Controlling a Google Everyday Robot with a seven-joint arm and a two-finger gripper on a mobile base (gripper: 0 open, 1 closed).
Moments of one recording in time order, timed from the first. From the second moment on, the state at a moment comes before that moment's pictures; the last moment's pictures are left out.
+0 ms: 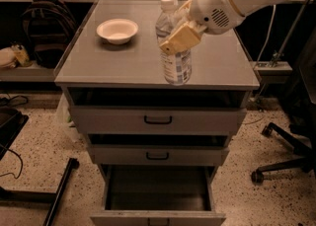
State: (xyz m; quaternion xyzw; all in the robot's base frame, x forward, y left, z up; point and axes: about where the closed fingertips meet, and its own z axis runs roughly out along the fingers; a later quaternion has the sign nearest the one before) arm 0.545 -0.030 0.998 -0.59 0.69 0.16 0.38
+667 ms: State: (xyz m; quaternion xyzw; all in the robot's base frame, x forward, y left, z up) arm 0.589 -0.039 0.992 -0.57 0.71 0.16 0.37
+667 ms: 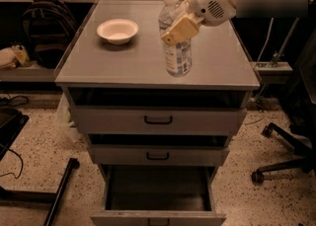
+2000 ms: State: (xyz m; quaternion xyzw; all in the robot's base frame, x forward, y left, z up) arm 0.669 -0.058 0.951 -0.51 0.72 0.18 0.43
